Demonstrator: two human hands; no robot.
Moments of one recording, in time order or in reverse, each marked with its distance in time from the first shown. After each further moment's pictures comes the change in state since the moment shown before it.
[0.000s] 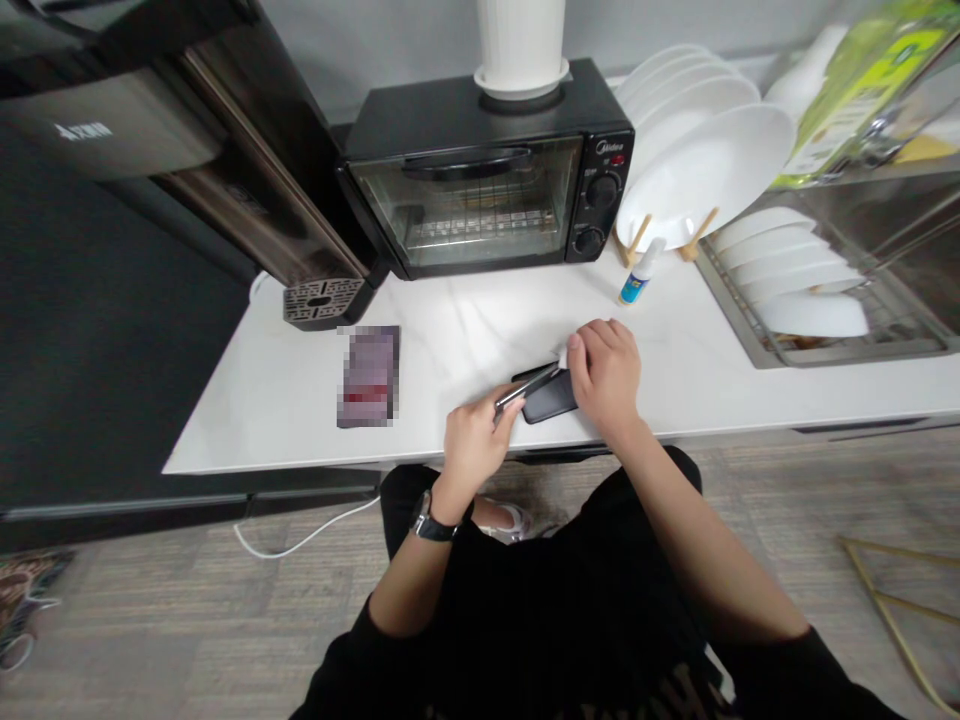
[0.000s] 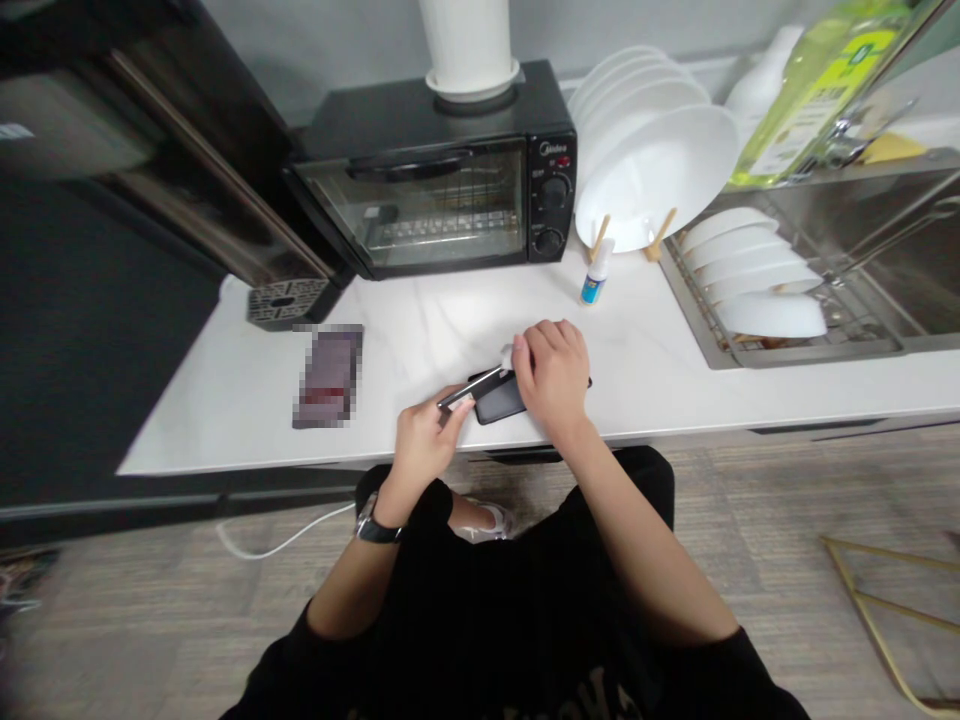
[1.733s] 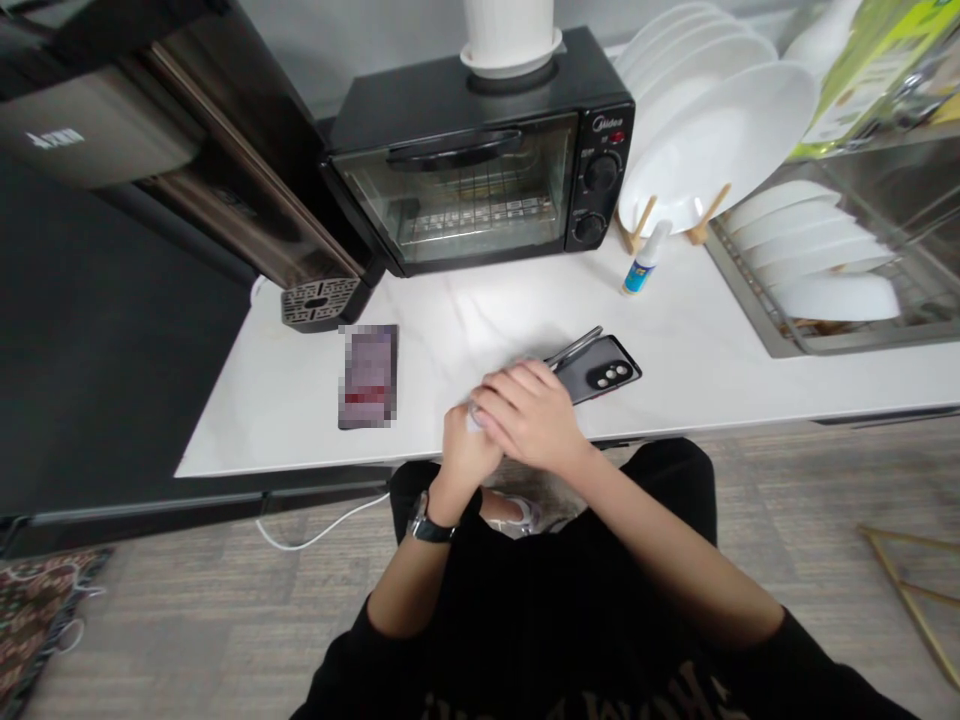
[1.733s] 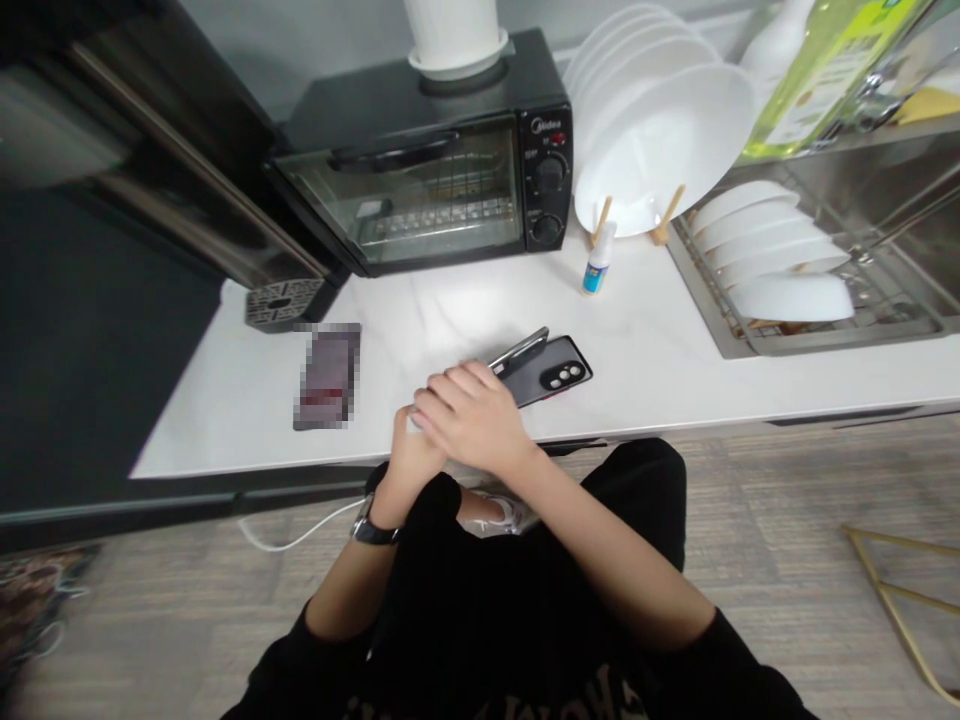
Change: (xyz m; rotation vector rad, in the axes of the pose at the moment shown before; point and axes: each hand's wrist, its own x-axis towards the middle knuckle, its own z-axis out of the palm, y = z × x) left_hand 0.000 -0.019 0.010 0.120 0.029 0.043; right_hand -0.019 -0.061 0.016 0.095 -0.008 -0.481
